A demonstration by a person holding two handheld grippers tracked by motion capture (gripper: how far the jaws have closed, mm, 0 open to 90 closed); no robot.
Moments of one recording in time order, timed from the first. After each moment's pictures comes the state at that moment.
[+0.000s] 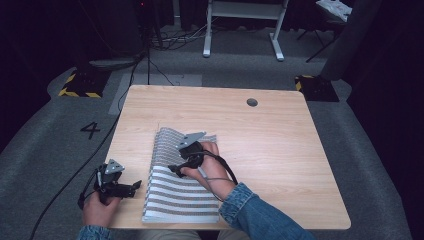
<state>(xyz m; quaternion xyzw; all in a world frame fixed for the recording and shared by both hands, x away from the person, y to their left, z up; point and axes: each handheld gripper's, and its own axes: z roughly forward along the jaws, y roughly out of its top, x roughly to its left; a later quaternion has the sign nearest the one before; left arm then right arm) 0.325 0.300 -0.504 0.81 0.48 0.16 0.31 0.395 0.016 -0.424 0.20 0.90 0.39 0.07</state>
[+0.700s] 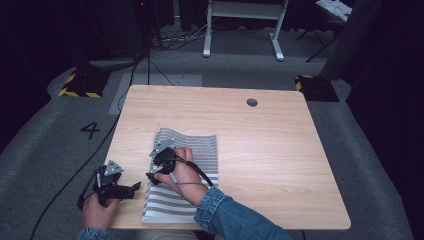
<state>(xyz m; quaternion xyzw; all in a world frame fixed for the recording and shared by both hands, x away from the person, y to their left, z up) 0.322 0.300 -0.504 0.80 0.48 0.16 0.31 0.386 0.084 -0.452 0.20 0.91 0.36 0.08</state>
